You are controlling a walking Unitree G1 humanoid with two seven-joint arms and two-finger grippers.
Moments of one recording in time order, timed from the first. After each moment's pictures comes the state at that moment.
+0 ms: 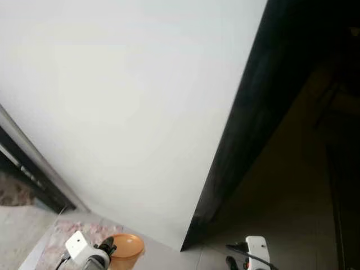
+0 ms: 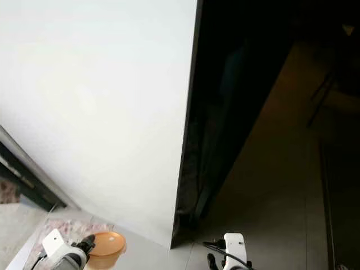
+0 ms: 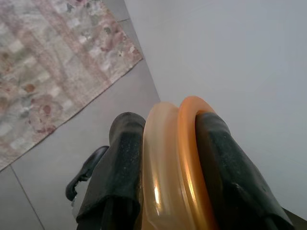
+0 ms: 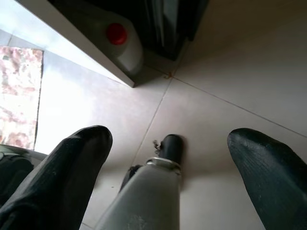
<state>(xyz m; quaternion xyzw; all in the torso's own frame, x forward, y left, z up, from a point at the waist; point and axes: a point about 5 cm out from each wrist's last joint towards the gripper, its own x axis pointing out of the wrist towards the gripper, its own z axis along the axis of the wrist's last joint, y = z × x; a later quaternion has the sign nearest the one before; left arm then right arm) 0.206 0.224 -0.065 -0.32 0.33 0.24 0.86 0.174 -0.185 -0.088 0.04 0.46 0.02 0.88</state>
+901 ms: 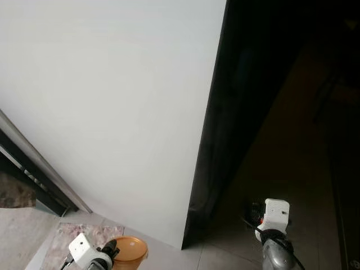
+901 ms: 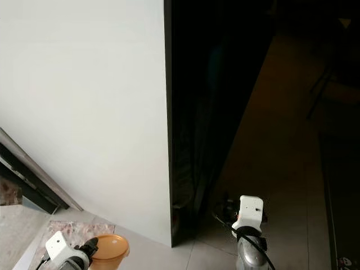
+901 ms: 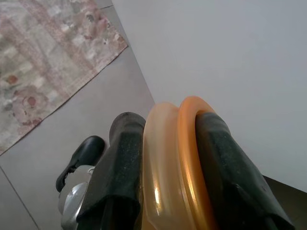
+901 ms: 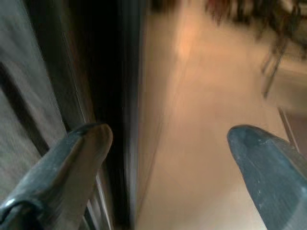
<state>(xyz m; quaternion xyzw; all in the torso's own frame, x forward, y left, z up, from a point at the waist) 0.202 0.218 -0.068 -0.32 0.33 0.23 0.86 0.250 -0.189 0.011 -0.02 0.06 -0.05 1.00</state>
